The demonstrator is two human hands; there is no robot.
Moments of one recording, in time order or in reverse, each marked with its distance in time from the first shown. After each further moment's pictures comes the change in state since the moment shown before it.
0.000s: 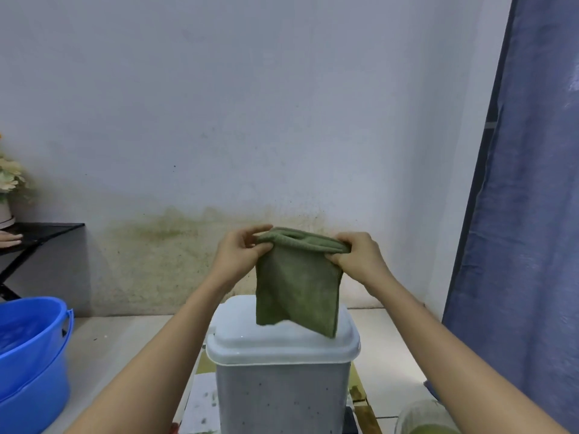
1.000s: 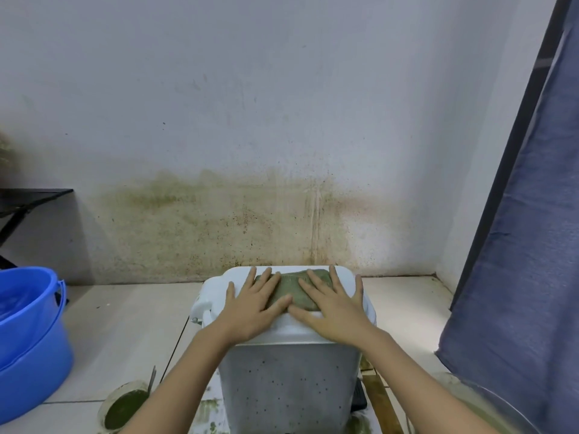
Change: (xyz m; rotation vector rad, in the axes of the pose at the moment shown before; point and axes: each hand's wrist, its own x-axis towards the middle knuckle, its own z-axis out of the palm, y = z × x) left_hand -0.035 -0.137 0.041 0.811 -0.443 -0.094; right_hand -0.027 0.111 0.119 -0.636 -0.460 -0.096
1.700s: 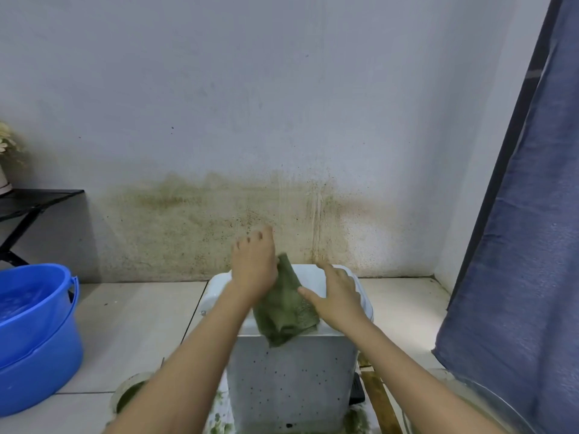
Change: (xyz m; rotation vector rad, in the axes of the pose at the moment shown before) left_hand 0.008 0.051 -0.057 0.210 0.325 -0.153; right_hand -0.024 -0.028 -0.028 0.440 0.152 0.195
